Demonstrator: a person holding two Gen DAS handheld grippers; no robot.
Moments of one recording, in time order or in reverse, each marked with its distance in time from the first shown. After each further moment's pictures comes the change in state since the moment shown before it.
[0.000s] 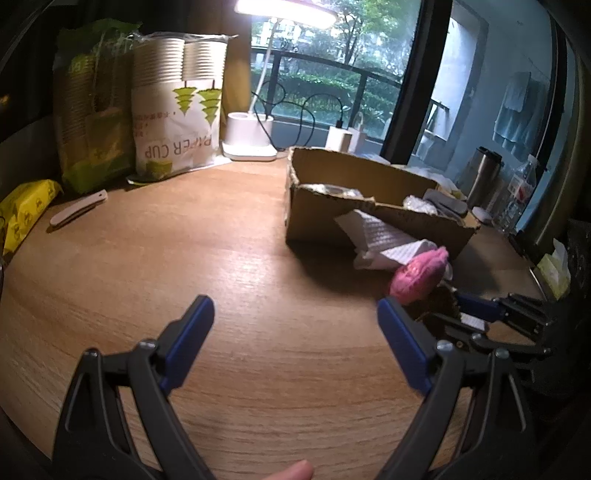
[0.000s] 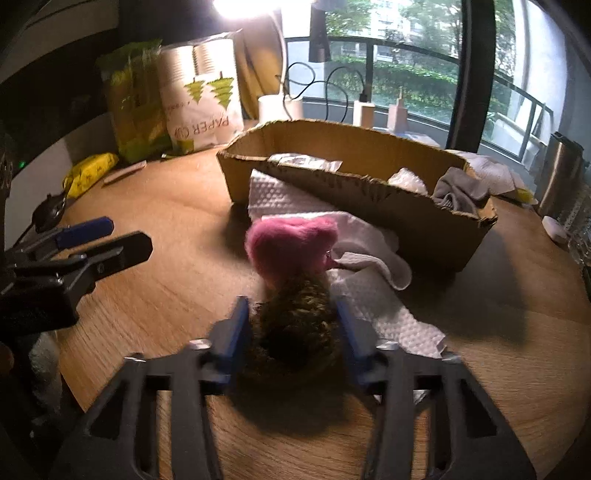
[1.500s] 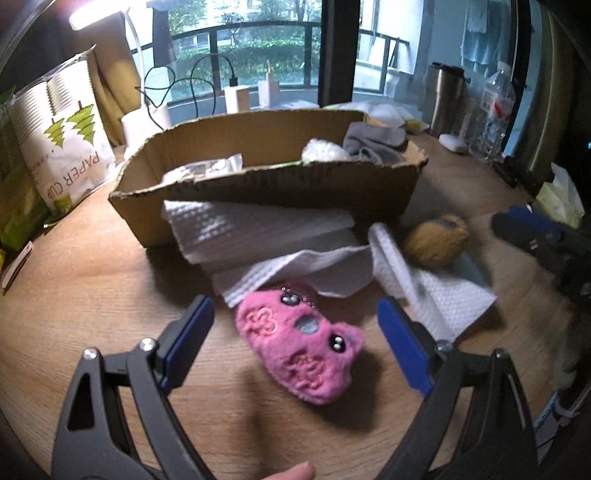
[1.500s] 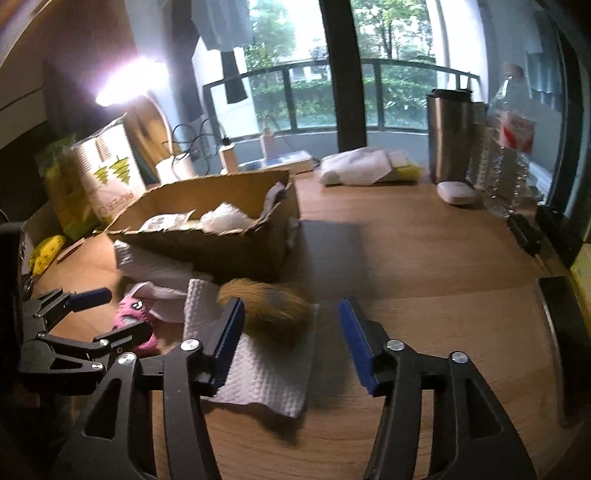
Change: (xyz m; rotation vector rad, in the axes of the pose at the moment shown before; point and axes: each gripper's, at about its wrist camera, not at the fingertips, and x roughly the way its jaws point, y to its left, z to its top) left arm 0.069 -0.132 0.004 0.235 0.162 0.011; right arm -0.061 -0.152 -0.028 0.264 -0.157 -0.127
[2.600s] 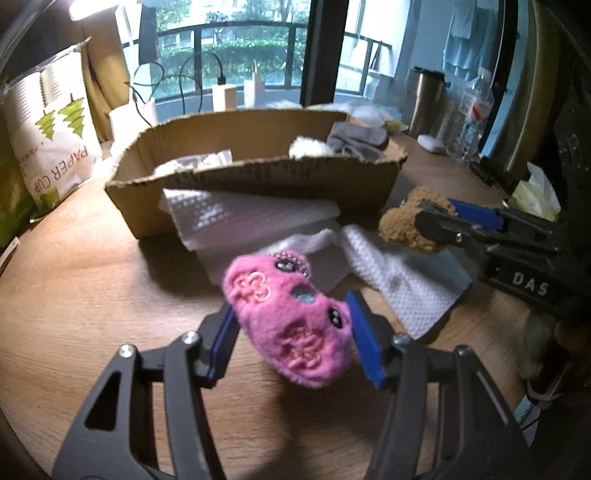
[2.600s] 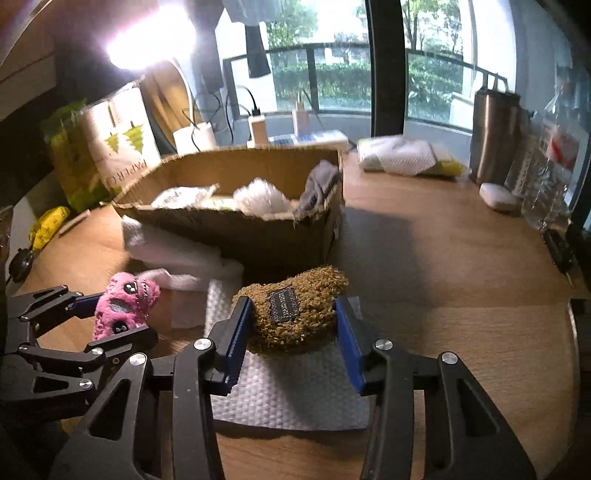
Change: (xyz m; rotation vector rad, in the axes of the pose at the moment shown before) left arm -0.018 0.012 -0.008 0.003 -0.018 -0.117; right arm 0.027 0.044 0.010 -0.089 0.072 0.045
